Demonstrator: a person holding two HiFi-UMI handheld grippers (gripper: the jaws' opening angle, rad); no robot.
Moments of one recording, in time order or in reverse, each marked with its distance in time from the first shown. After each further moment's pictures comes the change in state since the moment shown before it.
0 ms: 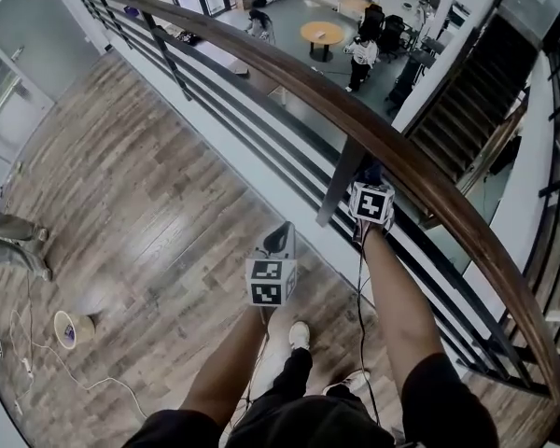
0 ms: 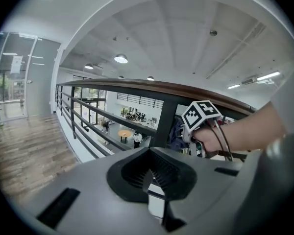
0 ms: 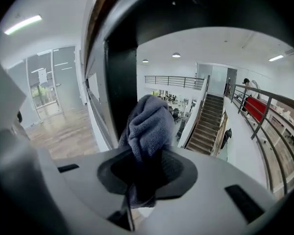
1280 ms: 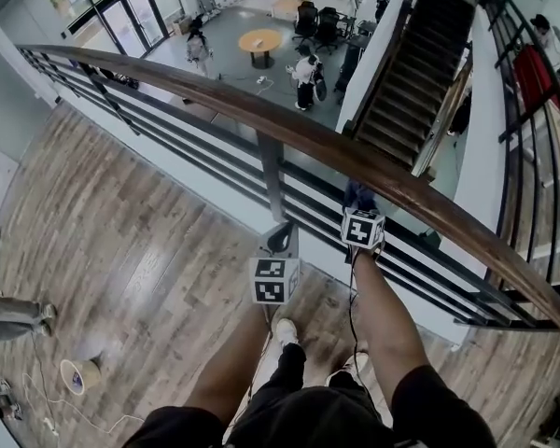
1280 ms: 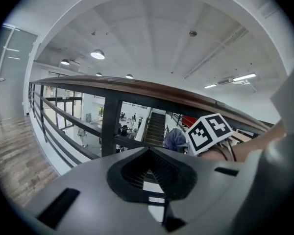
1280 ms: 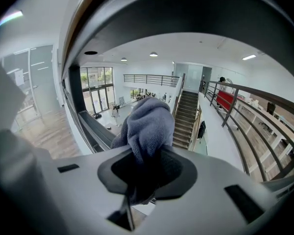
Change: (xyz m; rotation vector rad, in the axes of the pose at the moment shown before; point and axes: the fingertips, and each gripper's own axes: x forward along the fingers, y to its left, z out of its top) left arm 0.012 -0.191 -0.003 0.096 0.019 -0.238; right arm -0.122 -0.180 -0.098 0.115 0.007 -0.221
